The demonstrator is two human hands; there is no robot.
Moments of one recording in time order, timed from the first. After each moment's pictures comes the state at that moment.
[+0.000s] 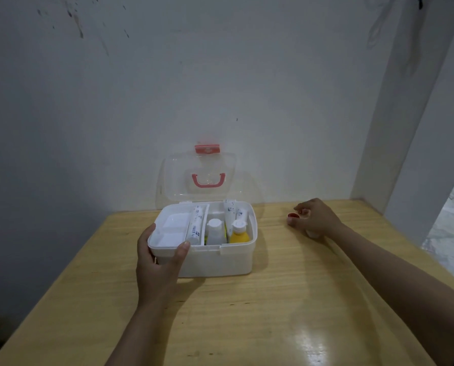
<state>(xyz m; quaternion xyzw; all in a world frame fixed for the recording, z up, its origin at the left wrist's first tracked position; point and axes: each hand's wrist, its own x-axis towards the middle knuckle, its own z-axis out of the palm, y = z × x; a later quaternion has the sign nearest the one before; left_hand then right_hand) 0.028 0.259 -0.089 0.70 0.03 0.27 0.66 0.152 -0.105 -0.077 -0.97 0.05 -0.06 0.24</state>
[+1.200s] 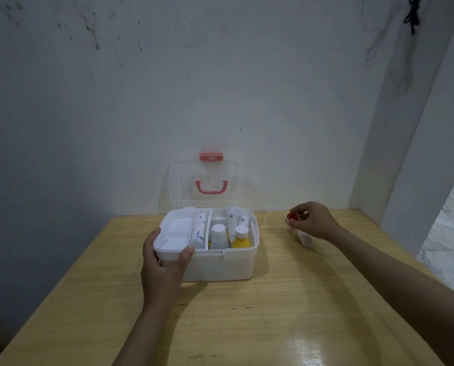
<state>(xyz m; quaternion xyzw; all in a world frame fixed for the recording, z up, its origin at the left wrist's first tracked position) 0.029 0.258 -0.089 0.71 0.04 0.28 0.65 0.124 -0.080 -0.041 -0.94 -0.05 -0.14 0.31</state>
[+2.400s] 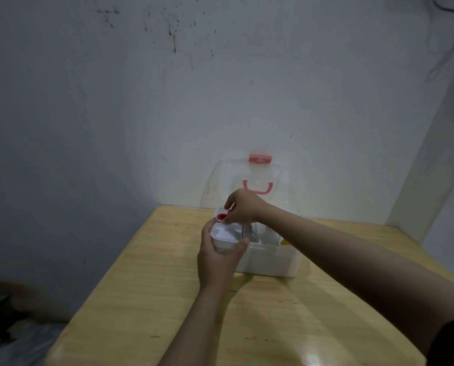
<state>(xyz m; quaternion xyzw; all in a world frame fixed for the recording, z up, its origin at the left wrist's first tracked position) 0.021 0.261 -0.082 0.69 0.02 0.24 0.68 0.115 0.185 0.021 -0.96 -0.19 -0.01 0.21</state>
